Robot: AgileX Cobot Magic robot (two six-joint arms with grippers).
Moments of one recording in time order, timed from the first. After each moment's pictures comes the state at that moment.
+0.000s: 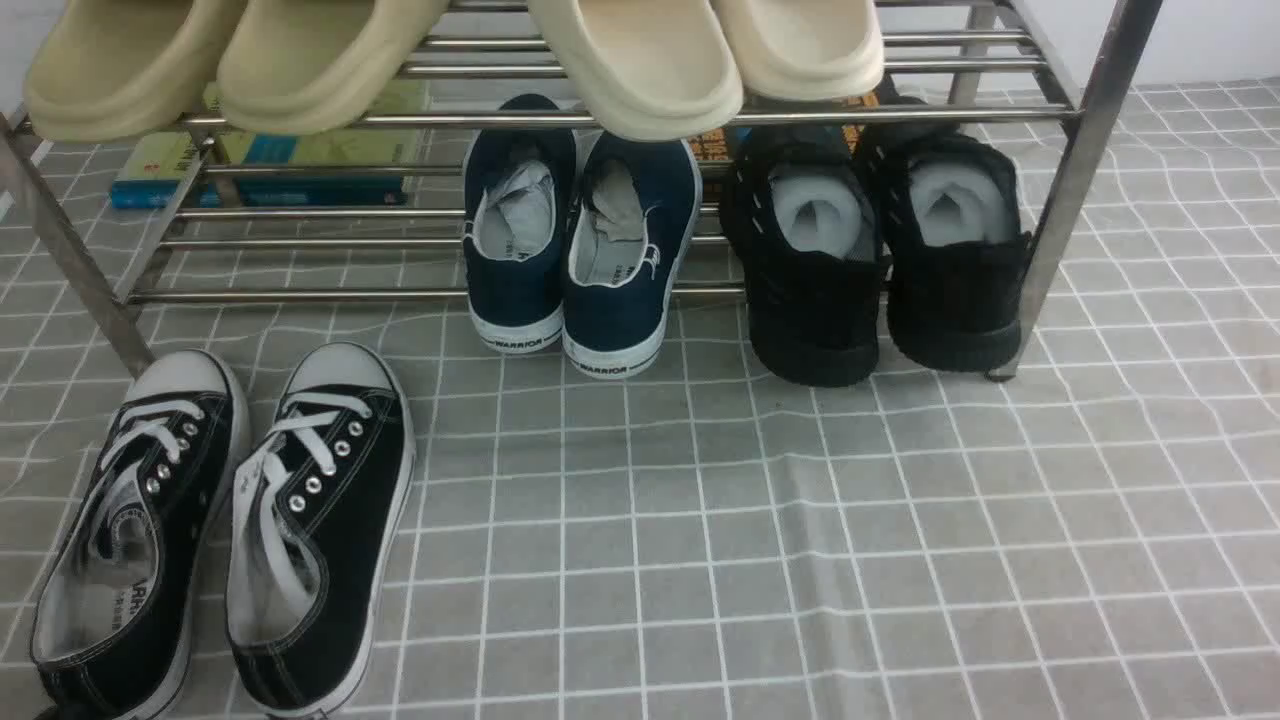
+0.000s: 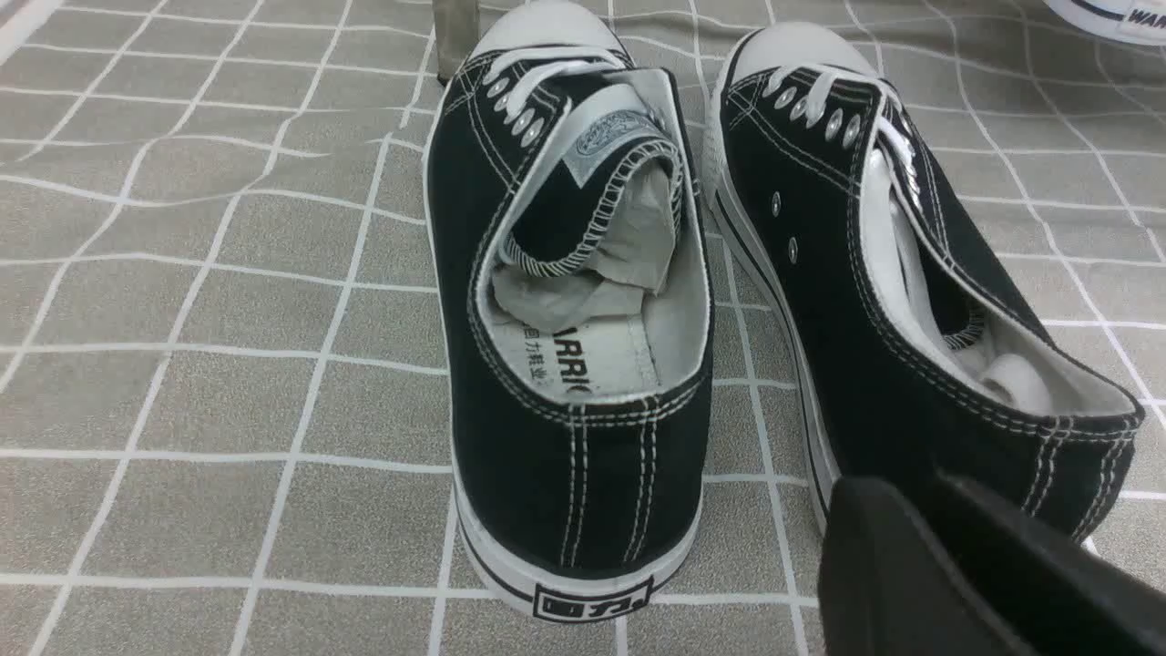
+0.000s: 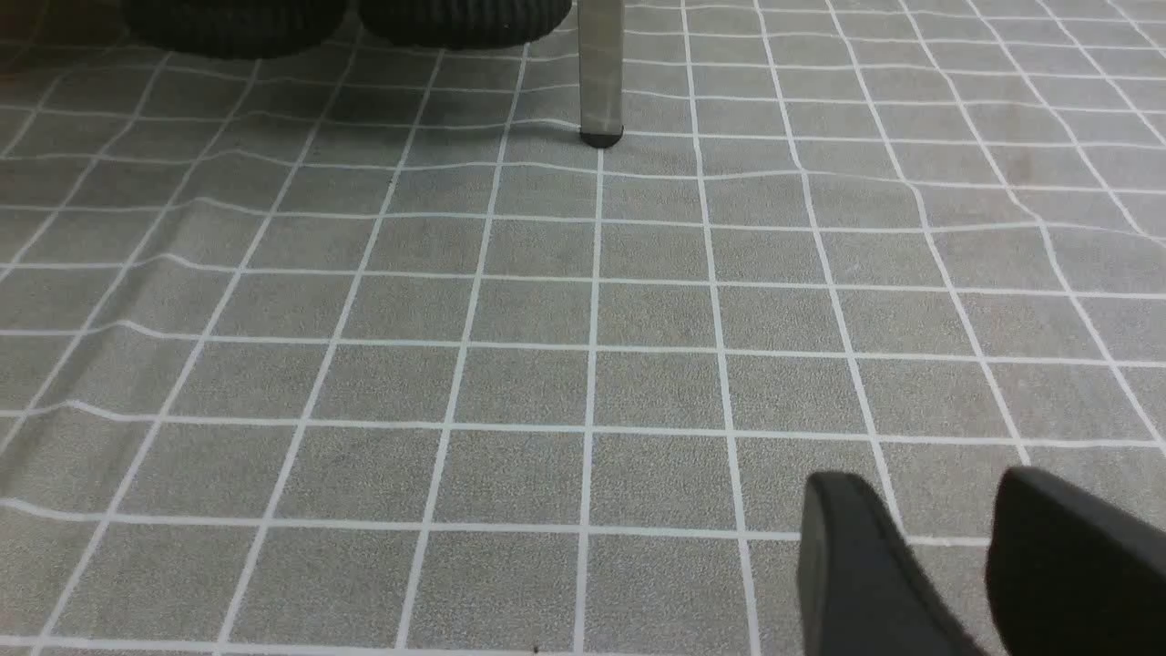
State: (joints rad) right arm 0.05 -0.01 0.01 0.05 0.39 -0.02; left arm -0.06 -0.01 0.02 0.10 0.40 -0.17
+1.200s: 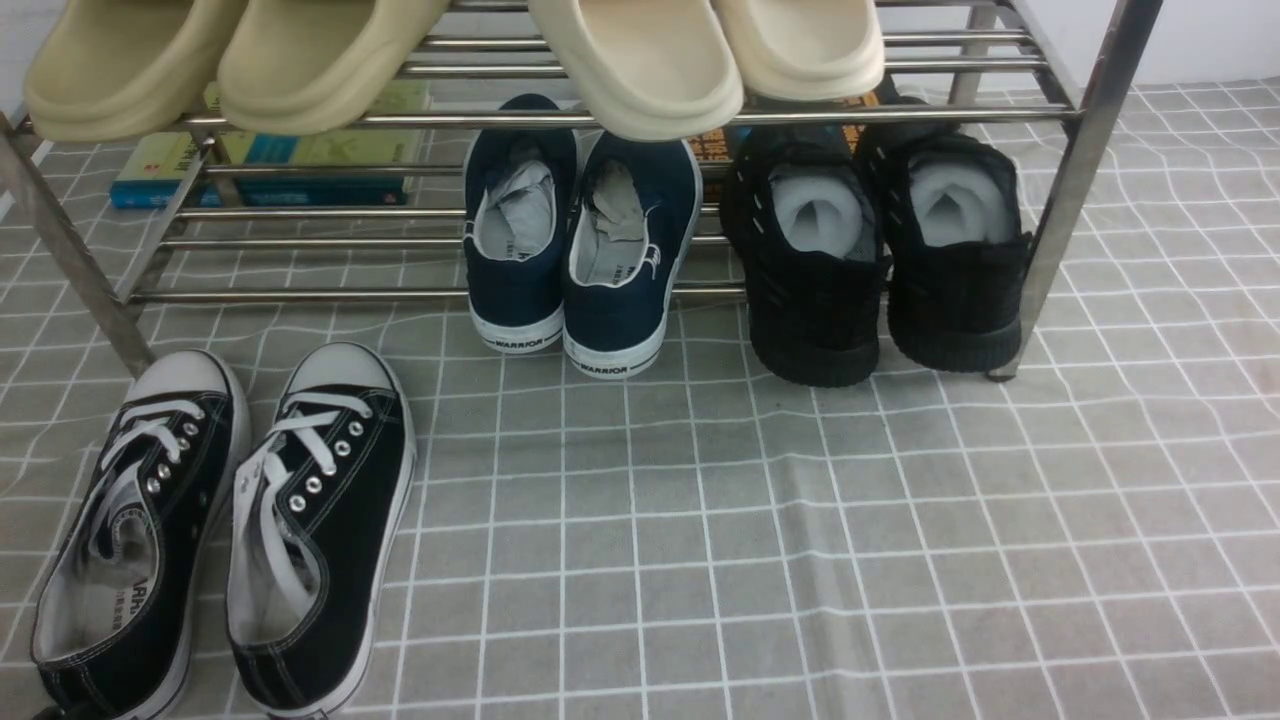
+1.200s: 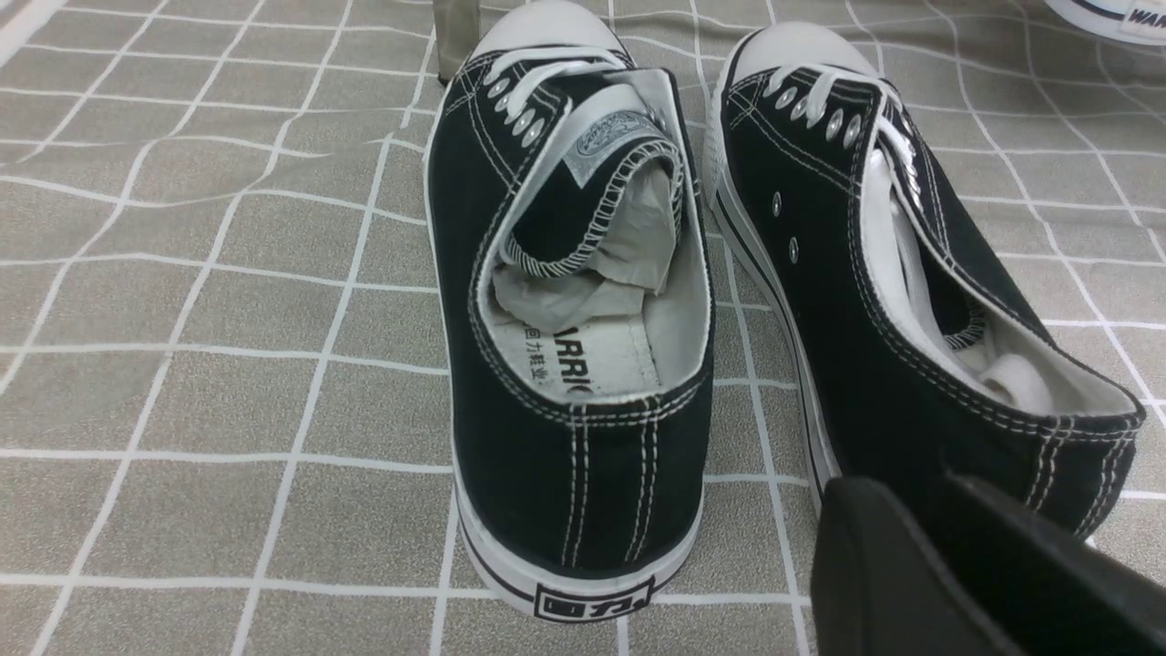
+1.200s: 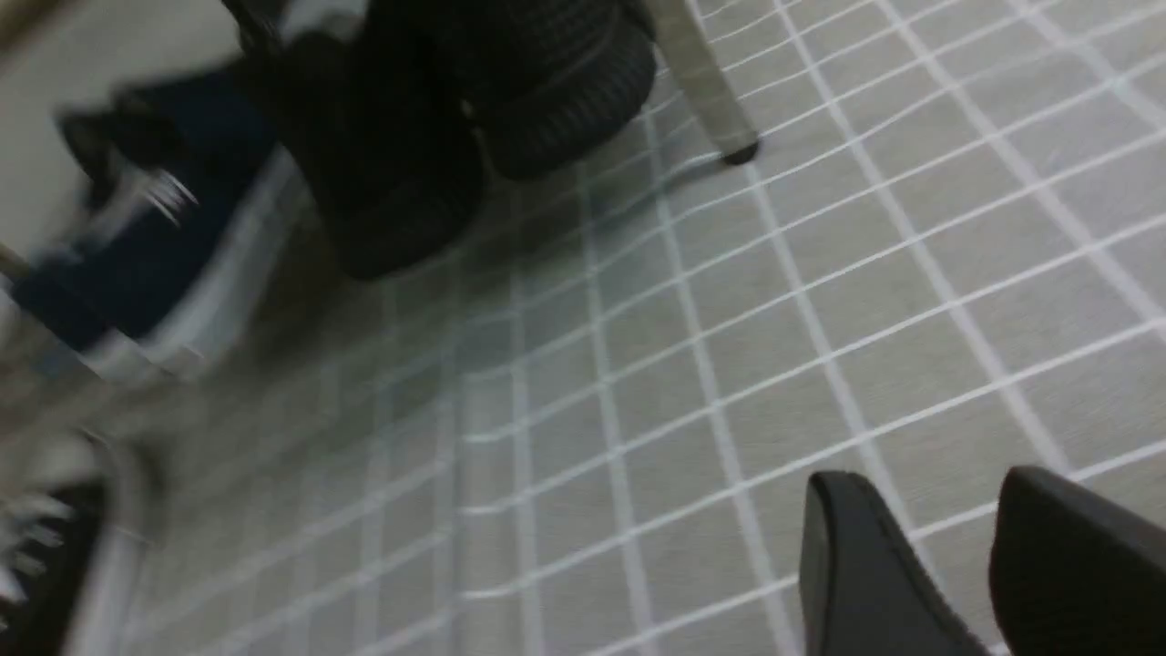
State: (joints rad) right arm 0.05 -0.01 0.02 0.45 0.35 0.26; left arm -0.06 -0.01 0.02 0.10 0.40 -0.17
